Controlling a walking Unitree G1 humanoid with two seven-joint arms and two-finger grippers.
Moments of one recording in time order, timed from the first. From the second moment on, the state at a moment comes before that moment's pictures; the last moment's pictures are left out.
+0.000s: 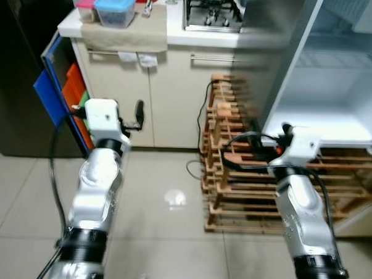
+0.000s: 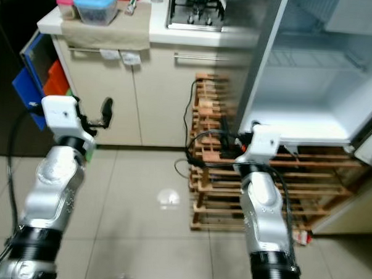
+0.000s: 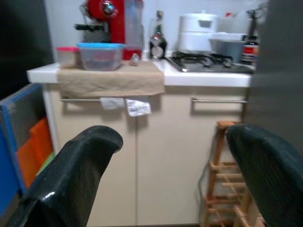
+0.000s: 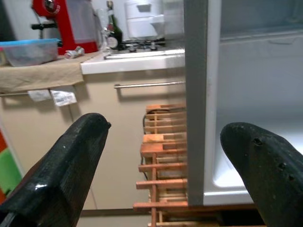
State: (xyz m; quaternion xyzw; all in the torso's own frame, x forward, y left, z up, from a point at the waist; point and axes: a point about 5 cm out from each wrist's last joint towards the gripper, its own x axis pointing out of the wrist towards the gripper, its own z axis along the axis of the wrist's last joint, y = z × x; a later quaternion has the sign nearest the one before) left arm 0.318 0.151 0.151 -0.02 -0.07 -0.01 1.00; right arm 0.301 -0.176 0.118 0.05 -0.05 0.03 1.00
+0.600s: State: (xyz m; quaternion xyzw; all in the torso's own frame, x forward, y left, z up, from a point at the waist) left arm 0.321 0.153 0.152 0.05 -0.07 0.00 1.00; right arm 0.307 -0.162 0.122 0.01 -0.06 0.04 1.00
